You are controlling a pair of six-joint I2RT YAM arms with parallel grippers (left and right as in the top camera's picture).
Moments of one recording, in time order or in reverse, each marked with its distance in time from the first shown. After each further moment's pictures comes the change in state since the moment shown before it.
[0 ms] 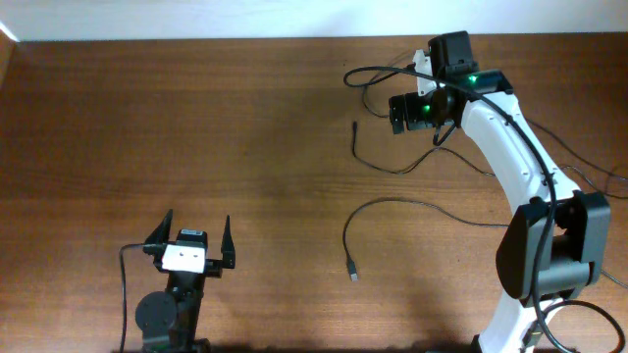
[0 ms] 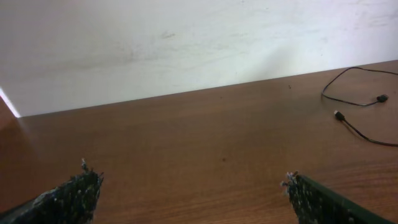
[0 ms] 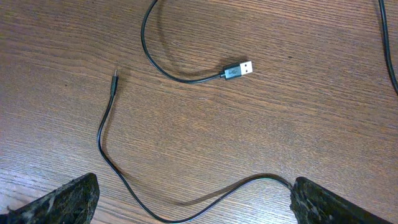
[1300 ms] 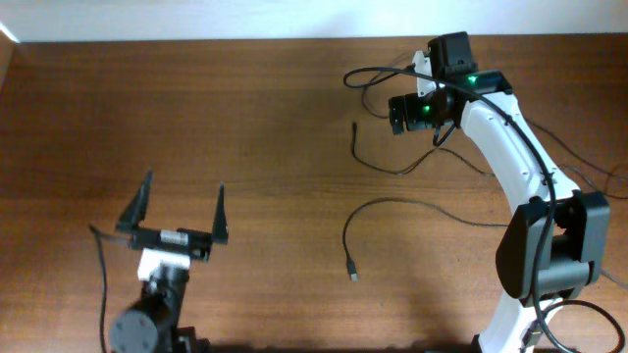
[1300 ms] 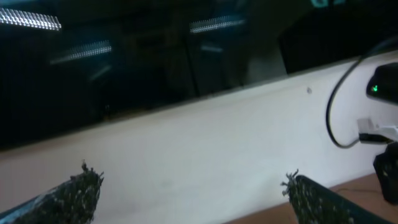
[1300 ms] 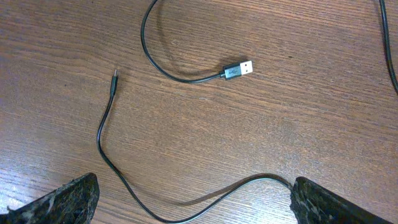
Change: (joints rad) left arm -0.006 0.302 0.131 0.676 0.144 -0.008; right arm 0.000 0.002 0.001 0.000 0.000 0.001
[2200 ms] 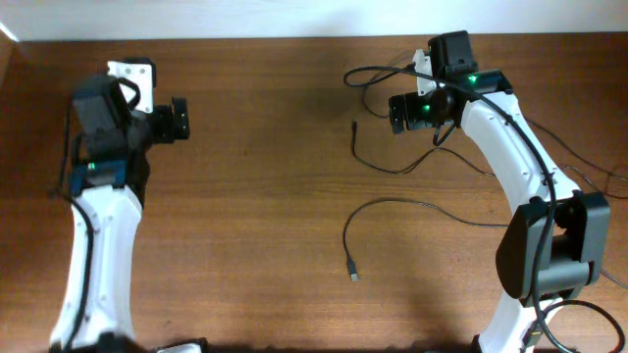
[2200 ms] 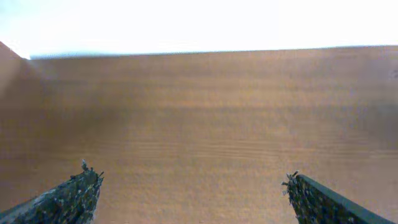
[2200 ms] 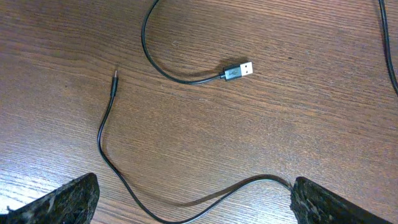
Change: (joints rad) left arm 0.072 1.114 1.043 -0.958 -0.262 0.034; right arm 0.000 0.000 0.001 0.002 0.000 0.000
